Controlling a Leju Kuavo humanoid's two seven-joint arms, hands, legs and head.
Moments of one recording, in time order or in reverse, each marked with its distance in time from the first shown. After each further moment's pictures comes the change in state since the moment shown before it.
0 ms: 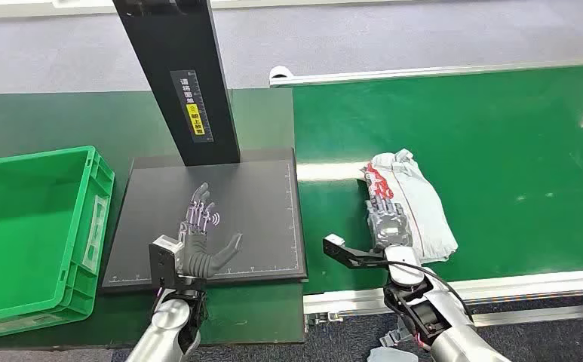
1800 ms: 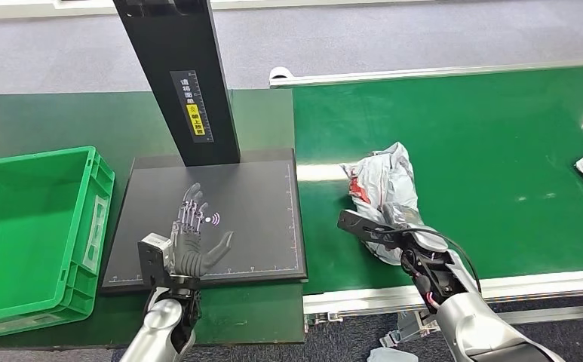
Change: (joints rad) left arm 0.019 0.017 0.028 -0.041 0.051 -0.018 0.026; right arm -0.134 0.045 -0.265 0.180 -0.199 0.202 -0.290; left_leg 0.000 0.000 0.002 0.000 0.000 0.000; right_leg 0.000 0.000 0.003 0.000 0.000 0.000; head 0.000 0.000
